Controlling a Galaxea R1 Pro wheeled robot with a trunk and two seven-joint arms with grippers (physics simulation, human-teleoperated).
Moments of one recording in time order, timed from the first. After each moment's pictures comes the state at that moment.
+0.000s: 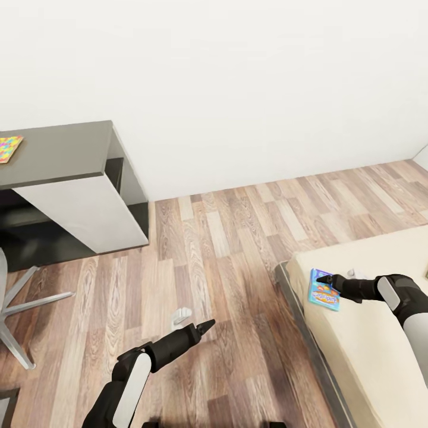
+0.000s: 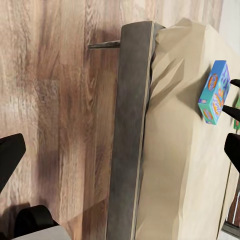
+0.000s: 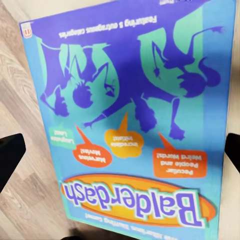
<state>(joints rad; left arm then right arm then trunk) -0.28 -0.15 -0.02 -1.25 0.53 0.66 -0.34 -0.97 -0.42 -0.23 -0.43 -0.24 0.81 0.45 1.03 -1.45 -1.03</state>
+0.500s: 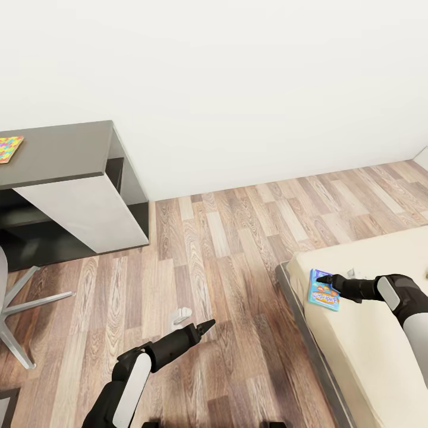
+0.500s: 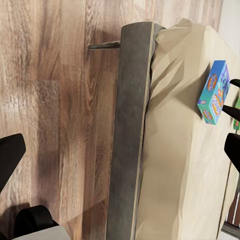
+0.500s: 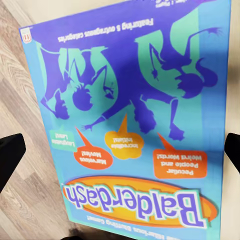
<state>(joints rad) -0.28 -0.15 -0.02 -1.25 0.53 0.66 -0.34 -0.97 -0.42 -0.23 -0.43 -0.24 0.81 0.45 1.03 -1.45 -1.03</state>
